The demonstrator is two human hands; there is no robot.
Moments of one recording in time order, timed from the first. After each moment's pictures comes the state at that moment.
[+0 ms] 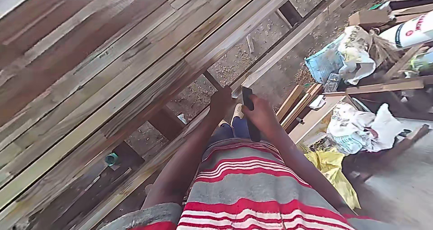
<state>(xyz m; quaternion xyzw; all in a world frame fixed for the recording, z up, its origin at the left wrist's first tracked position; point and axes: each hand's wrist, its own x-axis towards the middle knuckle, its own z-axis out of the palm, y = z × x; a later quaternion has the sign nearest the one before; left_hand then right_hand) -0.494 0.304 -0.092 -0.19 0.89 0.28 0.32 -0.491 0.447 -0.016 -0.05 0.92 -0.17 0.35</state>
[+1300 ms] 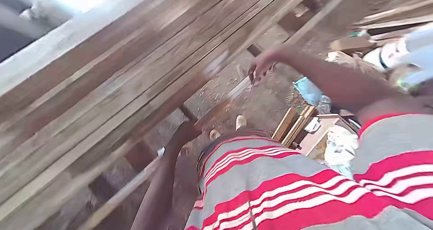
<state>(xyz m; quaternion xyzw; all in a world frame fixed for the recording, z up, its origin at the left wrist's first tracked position) -0.509 0.291 -0.097 -0.20 0.87 0.28 0.34 -0.811 0.530 0.064 -0.32 0.80 0.03 0.50</state>
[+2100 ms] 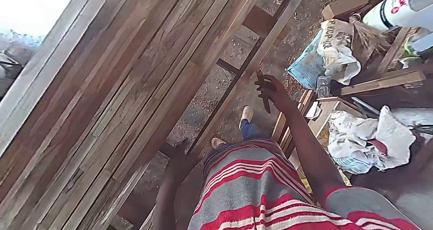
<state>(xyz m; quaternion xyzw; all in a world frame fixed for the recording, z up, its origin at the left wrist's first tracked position) -0.584 0.349 -0.059 -0.19 0.89 0.32 0.26 -0.821 0.723 -0.086 0.01 0.69 -0.69 0.22</state>
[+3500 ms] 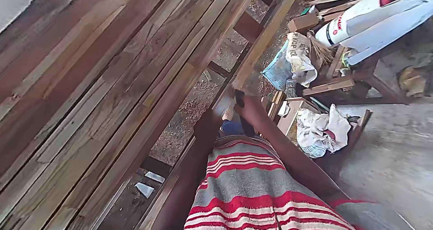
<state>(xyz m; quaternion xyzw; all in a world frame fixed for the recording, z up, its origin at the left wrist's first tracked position) -0.739 0.454 -0.066 -0.17 0.90 0.23 0.33 -0.789 0.604 0.009 0.06 0.93 -0.18 0.30</state>
